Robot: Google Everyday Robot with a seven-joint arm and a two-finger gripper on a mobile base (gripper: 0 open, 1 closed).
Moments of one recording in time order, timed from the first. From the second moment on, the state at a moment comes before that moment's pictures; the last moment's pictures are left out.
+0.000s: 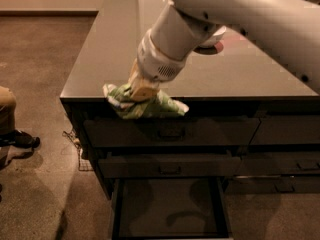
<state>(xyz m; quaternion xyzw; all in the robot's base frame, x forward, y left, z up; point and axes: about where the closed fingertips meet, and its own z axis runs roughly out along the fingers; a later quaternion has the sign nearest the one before) 0.516 0.041 0.906 -0.75 0.61 0.11 0.25</state>
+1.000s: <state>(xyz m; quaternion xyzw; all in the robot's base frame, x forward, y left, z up) 0.465 0.049 0.868 -0.72 0.63 0.16 0.22</state>
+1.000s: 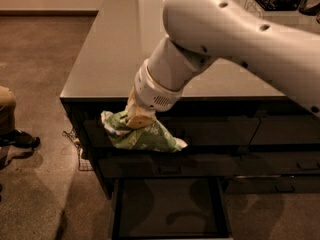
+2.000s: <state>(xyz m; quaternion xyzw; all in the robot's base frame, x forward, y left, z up) 0.452 0.023 0.738 -0.65 0.69 0.26 0.18</state>
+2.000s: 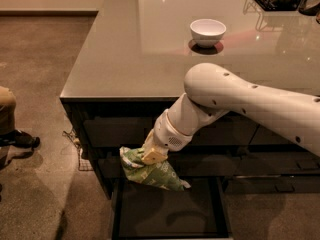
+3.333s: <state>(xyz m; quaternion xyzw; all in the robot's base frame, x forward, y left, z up) 0.469 0.006 0.627 -0.60 0.71 0.31 0.21</state>
